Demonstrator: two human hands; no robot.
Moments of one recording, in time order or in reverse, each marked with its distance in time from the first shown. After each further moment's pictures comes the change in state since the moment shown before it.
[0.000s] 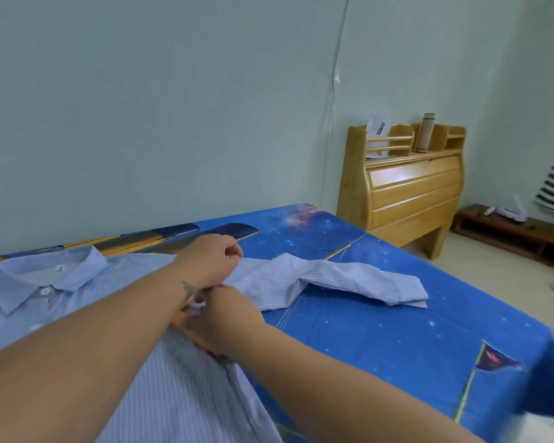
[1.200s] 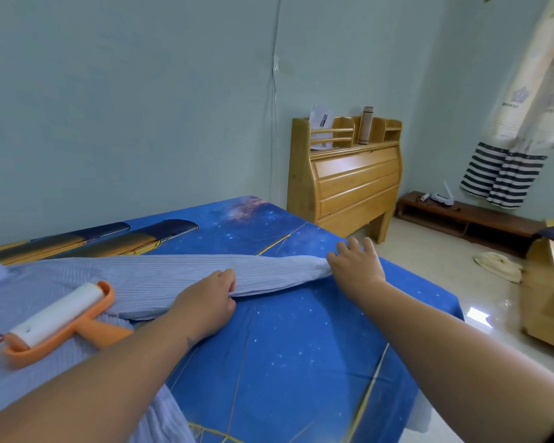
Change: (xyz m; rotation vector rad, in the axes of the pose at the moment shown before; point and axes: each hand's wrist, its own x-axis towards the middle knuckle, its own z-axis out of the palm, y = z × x) left_hand -0.019 0.073 0.104 0.067 -0.117 0.179; right_hand -0.075 0.250 -0.145 -1.081 0.110 0.361
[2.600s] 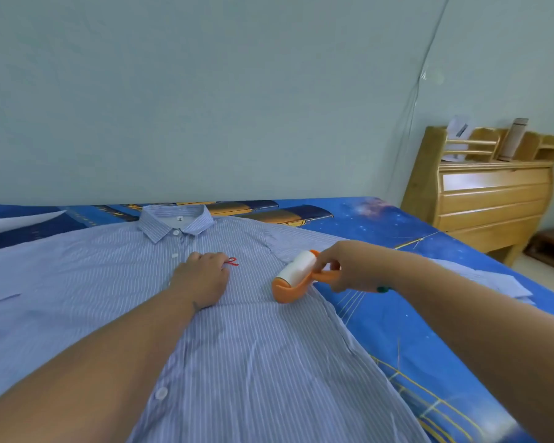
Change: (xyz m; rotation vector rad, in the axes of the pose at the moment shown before) left_hand -0.167 -0.201 -0.076 0.121 0.084 -0.490; right_hand -0.041 -0.188 -0.188 0.578 -0.213 -0.597
